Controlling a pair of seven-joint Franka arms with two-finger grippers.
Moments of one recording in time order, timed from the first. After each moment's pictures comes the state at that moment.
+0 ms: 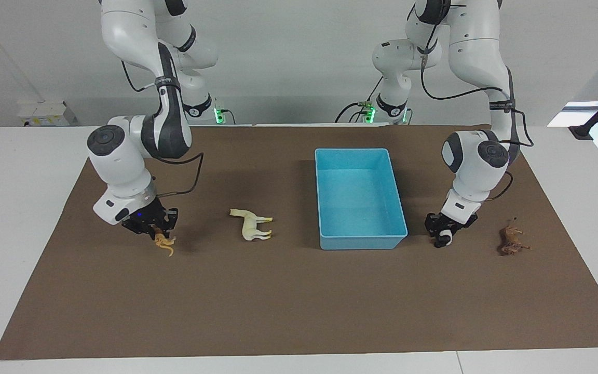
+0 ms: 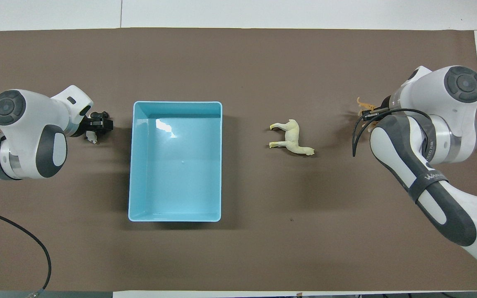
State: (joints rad) left arm 0.04 0.32 -0.09 -2.03 0.05 2.46 -0.08; right arm 0.05 0.26 -0.03 -1.85 -0.01 2.22 -0.12
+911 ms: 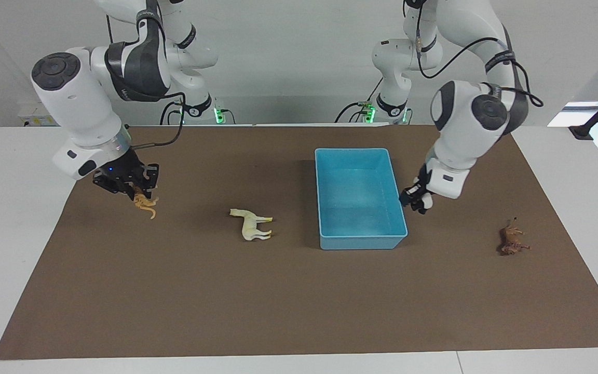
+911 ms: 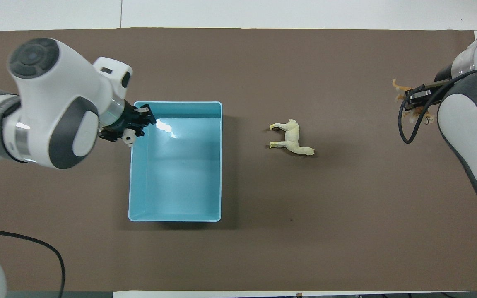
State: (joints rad) left arm -0.18 0.21 -0.18 -1.78 -0.04 1.90 -0.68; right arm 0.05 0.18 -0.03 -1.60 -0.01 1.77 -0.11
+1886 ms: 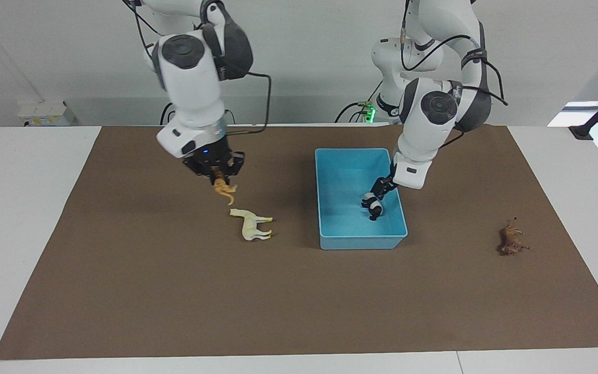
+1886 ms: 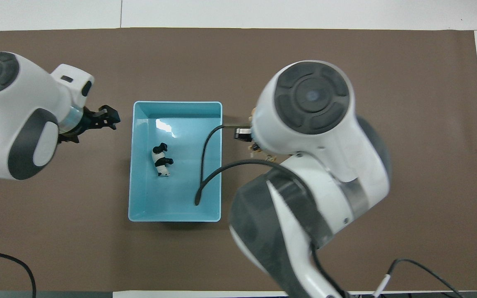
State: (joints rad) left arm -0.02 0.12 -0.13 -1.87 0.09 1.94 -0.46; right arm 0.62 0.24 -0.02 -1.46 -0.01 1.77 0.72
